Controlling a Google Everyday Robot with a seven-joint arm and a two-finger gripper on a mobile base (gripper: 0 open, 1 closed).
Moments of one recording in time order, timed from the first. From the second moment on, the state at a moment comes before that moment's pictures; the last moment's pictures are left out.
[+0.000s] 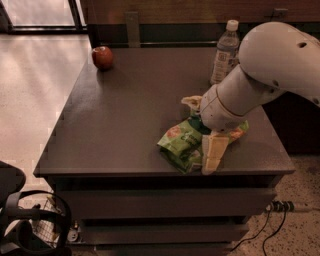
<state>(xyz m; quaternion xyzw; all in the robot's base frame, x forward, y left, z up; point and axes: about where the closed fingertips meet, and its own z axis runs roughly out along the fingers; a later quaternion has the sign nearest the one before) 0.501 -0.090 0.825 -0.76 0.60 0.06 0.23</state>
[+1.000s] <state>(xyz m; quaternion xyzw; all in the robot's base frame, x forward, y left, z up) 0.500 -0.088 0.825 -0.76 0.61 0.05 0.22</state>
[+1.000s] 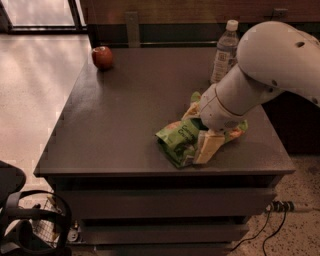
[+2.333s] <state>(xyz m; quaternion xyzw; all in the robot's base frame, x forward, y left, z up) 0.558 -0.090 0.923 -0.82 0.53 -0.05 0.21</state>
